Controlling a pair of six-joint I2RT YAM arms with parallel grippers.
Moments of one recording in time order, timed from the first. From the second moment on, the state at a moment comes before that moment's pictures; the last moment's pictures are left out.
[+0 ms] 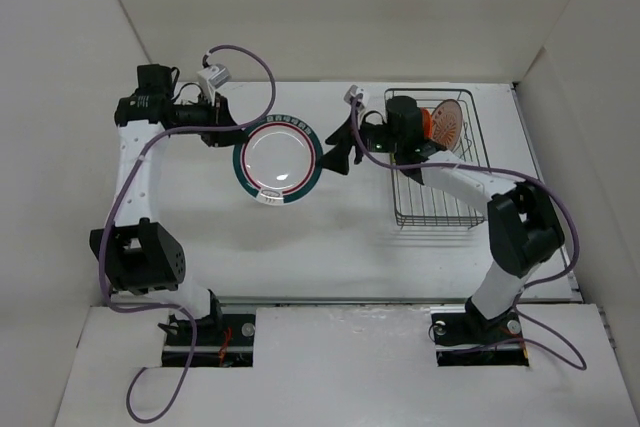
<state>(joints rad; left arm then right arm) 0.11 1.57 1.63 -1.06 1.00 0.48 0.50 1.71 1.21 0.29 -0.82 0.15</state>
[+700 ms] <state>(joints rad) 0.06 1.53 1.62 -0.87 0.92 0.25 0.42 1.55 1.20 0.26 -0.61 0.37</state>
